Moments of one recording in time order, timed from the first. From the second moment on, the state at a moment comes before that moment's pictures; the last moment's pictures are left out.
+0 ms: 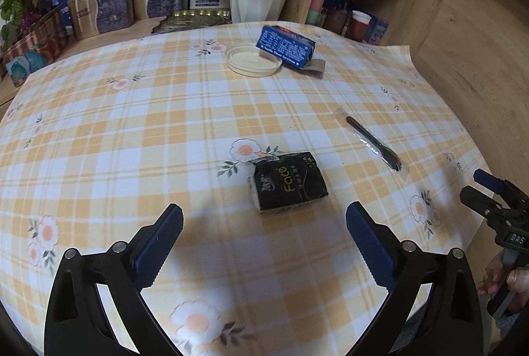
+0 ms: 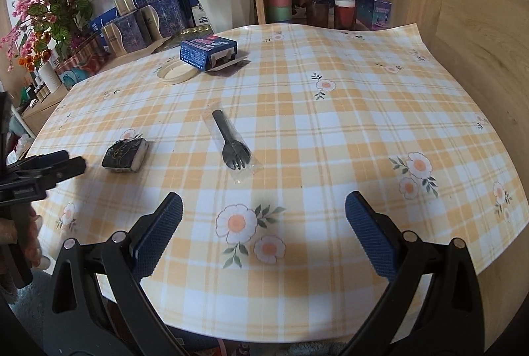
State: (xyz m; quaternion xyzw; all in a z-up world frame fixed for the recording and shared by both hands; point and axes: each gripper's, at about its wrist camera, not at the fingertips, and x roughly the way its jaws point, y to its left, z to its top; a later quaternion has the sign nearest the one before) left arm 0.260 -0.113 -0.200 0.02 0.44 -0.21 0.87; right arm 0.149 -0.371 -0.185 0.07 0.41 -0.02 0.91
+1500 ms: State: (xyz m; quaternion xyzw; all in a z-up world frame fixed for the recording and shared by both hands) left arm 0.260 -0.076 -0.197 0.00 0.43 -0.19 0.88; right arm 0.248 -0.344 -0.211 -0.01 0.45 0.05 0.89
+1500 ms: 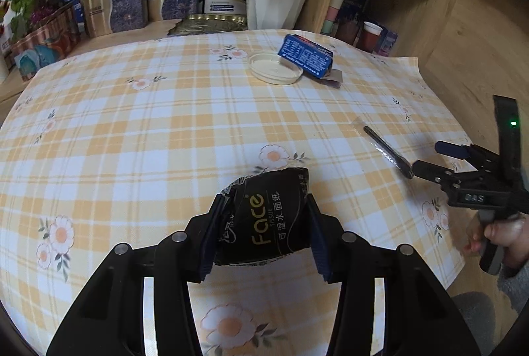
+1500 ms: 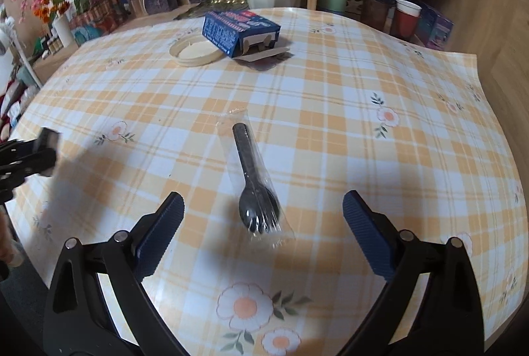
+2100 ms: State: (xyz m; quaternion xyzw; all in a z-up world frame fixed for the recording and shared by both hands) left arm 0.228 -0.037 -0.193 -0.03 0.42 -0.18 0.89; right arm 0.284 -0.324 -0.234 -0.01 0.49 0.05 0.87
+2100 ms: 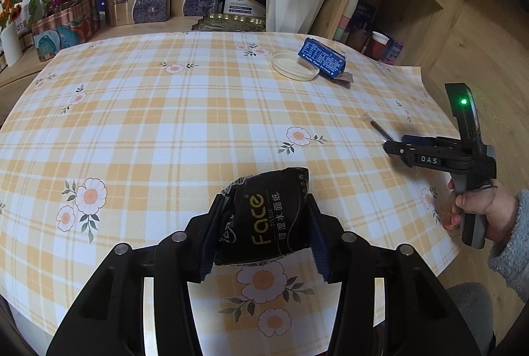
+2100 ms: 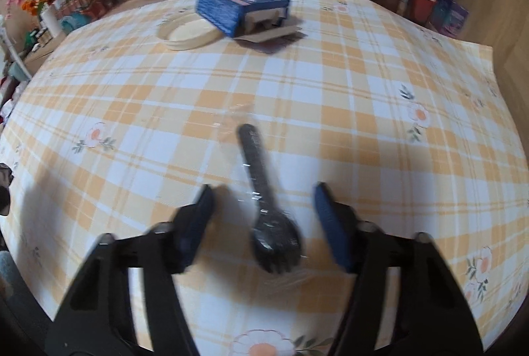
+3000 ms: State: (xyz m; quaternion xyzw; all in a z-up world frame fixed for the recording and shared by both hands) left arm 0.132 -0.026 -0.143 -0.01 0.39 -0.20 0.90; right arm 0.166 -0.286 -0.138 0.02 0.39 0.11 0.91
